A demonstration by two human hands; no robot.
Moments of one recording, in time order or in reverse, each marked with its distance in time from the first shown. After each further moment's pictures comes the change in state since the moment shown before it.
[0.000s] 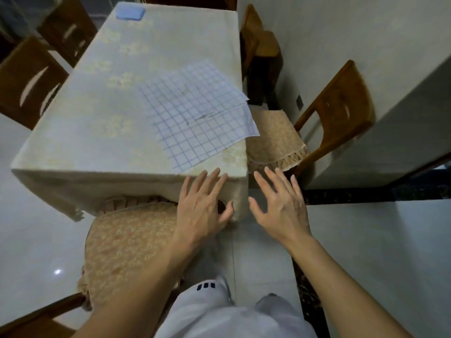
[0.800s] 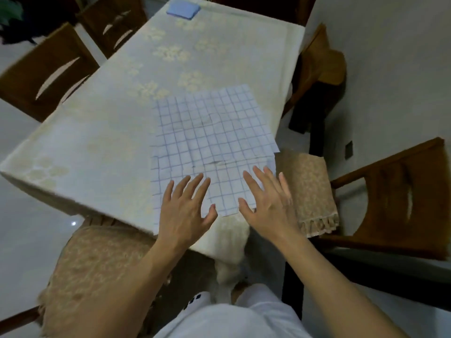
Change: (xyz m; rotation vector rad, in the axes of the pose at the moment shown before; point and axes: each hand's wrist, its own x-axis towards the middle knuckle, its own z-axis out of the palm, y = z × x) left_hand 0.229 -0.056 0.069 0.097 -0.062 -0.391; right_hand 0.316 0.071 0.060 0.057 -0.093 -0.348
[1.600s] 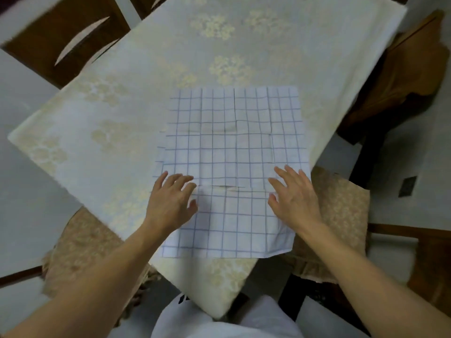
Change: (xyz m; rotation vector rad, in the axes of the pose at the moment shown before) left_hand 0.122 -0.066 0.068 0.122 -0.111 -0.100; right_hand 0.182 0.129 0.098 -0.100 -0.122 -0.316
